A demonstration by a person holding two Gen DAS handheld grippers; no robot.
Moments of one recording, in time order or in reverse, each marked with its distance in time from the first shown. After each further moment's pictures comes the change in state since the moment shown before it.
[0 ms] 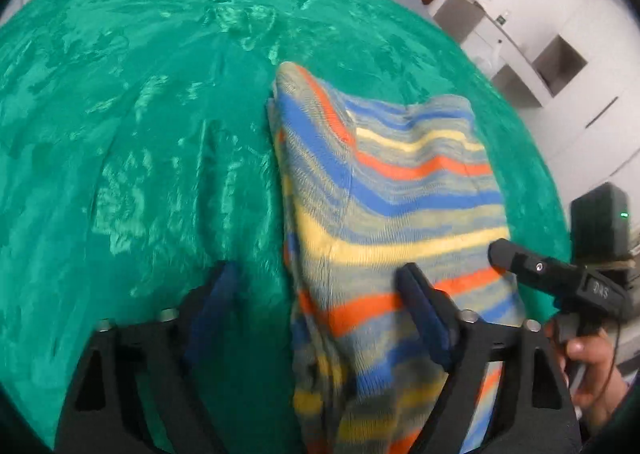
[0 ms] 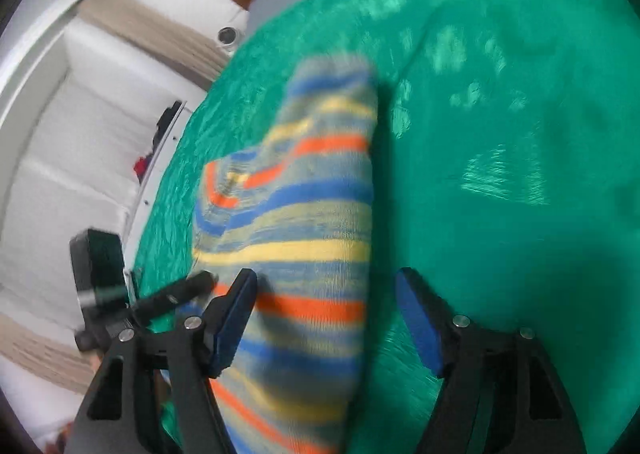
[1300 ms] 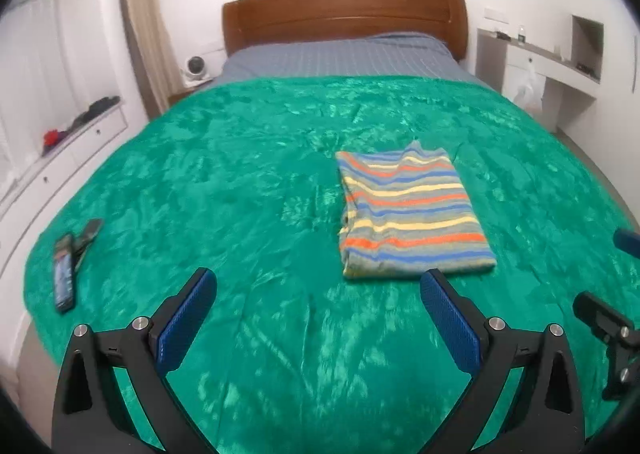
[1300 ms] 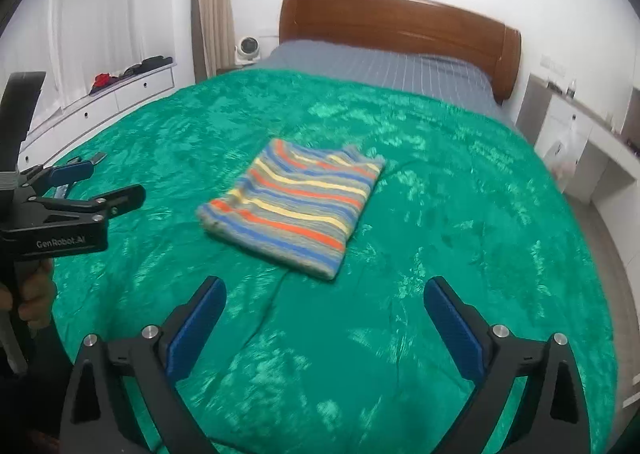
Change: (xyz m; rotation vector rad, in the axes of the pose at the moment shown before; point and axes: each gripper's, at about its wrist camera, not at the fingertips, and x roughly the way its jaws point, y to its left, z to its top) left arm -0.187 -0.086 -0.122 0.169 -0.381 0.479; right arm -0.157 0.163 -0.163 -0.555 -0.270 -0.503
